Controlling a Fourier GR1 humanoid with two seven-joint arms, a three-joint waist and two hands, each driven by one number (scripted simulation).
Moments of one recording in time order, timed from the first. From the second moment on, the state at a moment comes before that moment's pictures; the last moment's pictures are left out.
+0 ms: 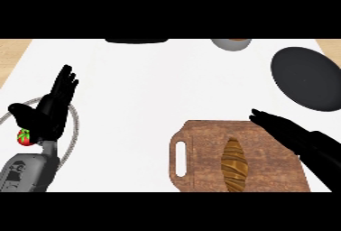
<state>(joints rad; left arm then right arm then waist) -0.22 0.32 -0.04 -1.45 0.16 0.19 0.05 -0.08 -0.68 0.23 -2.17 0.15 0.42 0.43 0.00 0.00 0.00</state>
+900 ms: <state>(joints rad) -0.24 0.26 0.01 -1.47 0.09 0.15 0.09 -0.10 -0.51 0.29 -1.98 0.40 0.60 0.30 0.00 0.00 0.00</state>
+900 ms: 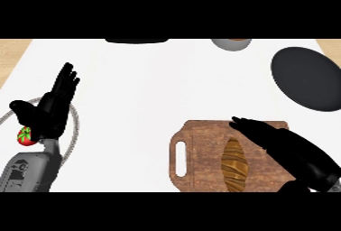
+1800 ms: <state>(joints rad) -0.23 0.22 0.05 -1.47 0.05 0.11 0.08 -0.13 -0.39 0.39 -1.85 0.72 0.67 0.31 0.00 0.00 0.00</state>
